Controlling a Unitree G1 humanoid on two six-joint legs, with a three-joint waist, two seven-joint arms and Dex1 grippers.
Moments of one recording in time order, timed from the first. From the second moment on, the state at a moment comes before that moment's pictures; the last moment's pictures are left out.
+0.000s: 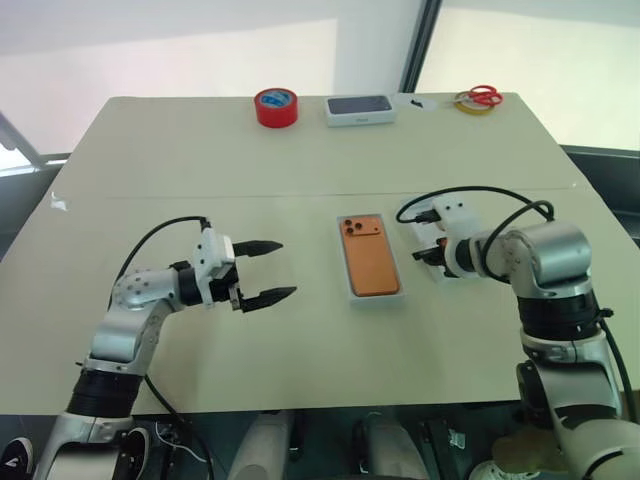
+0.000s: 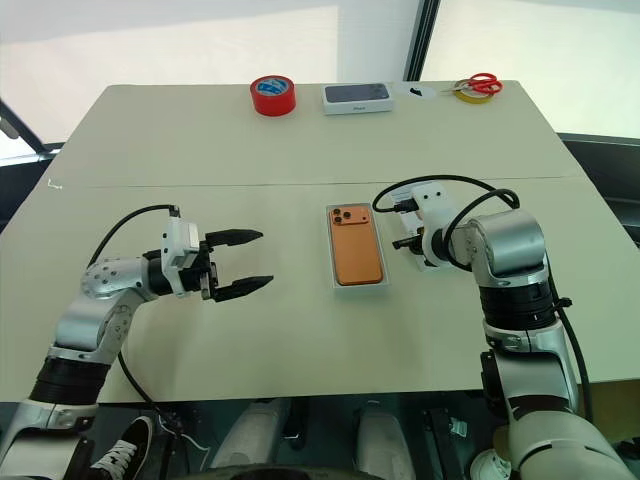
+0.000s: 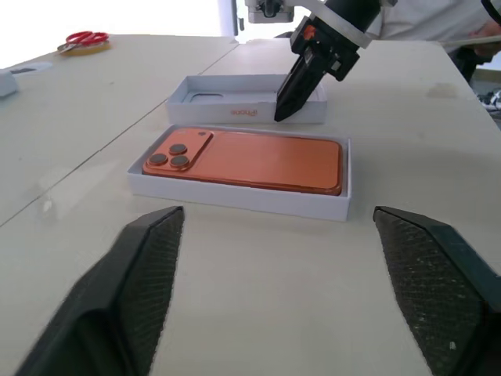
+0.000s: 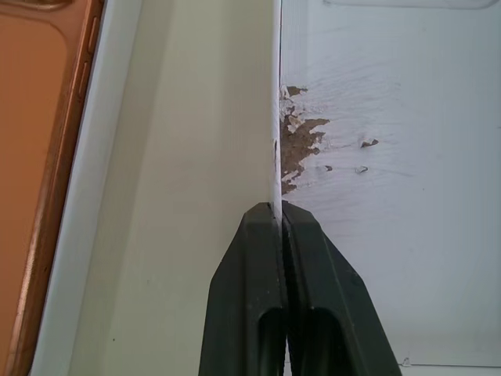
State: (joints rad) left arm -0.29 0.55 0.00 -0.04 -0.43 0.14 -1.11; right arm -0.73 -0.51 -0.02 -0.10 0.31 1.55 0.25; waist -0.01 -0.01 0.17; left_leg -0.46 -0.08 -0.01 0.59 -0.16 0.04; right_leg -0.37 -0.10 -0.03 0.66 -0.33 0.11
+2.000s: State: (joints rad) left arm -0.47 0.10 -0.19 0.26 -0.28 0.12 -0.87; right arm -0.39 -0.61 -0.15 -0.04 1.17 1.09 0.35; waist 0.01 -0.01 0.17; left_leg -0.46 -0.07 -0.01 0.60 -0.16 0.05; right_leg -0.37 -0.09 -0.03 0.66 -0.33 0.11
